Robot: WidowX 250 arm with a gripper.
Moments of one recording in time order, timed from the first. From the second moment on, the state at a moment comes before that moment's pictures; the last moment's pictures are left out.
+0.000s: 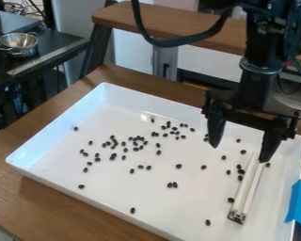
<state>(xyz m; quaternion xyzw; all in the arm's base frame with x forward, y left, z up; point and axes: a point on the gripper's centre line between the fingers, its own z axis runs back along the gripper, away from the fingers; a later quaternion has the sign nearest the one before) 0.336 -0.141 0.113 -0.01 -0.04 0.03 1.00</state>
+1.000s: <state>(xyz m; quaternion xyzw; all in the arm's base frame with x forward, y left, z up) 0.367 -0.134 0.072 -0.03 -0.09 0.05 0.99</state>
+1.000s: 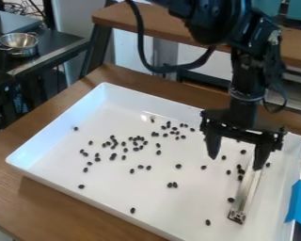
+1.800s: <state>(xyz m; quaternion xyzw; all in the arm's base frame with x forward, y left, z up) 0.372 -0.154 0.039 -0.02 -0.07 0.06 1.00</state>
